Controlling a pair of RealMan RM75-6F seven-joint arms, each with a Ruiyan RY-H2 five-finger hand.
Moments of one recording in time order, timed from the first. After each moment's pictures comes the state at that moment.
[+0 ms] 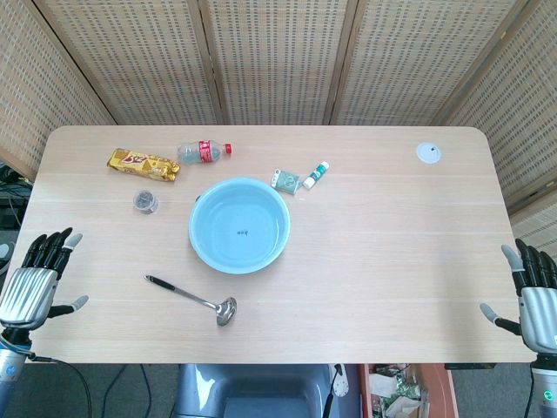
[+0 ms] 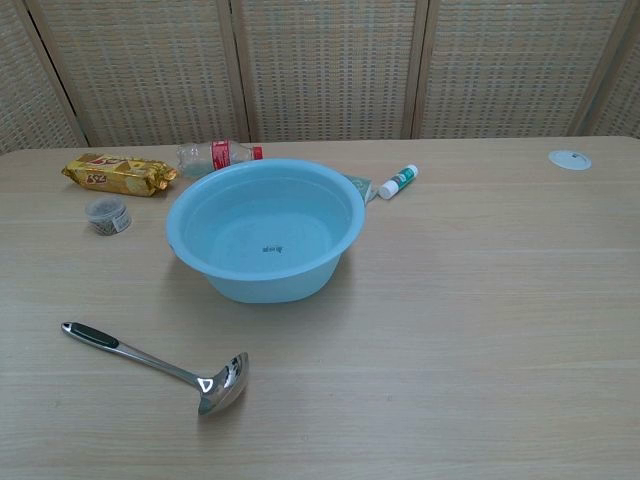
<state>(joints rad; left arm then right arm) -0.19 -1.15 0.00 -1.60 1.51 1.43 0.06 0.05 -1.15 0.10 -1.51 -1.49 1.55 0.05</state>
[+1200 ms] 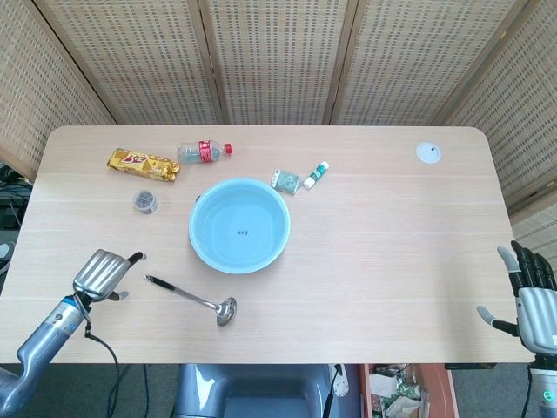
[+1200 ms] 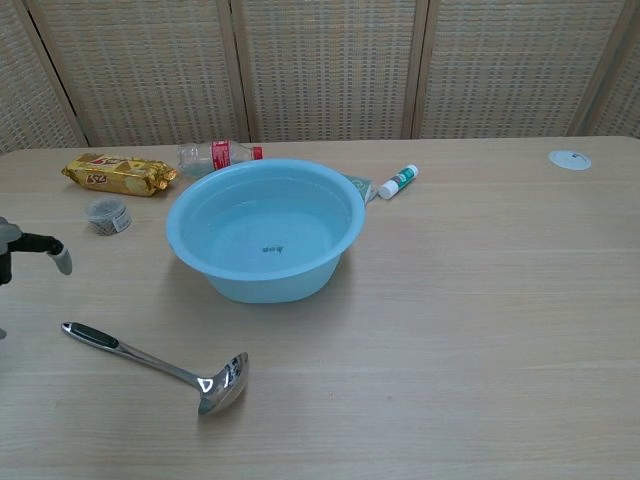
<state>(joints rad) -0.48 -1.35 0.01 -1.27 1.55 0.95 0.14 0.05 -1.13 0.09 -1.54 -1.49 1.51 0.07</state>
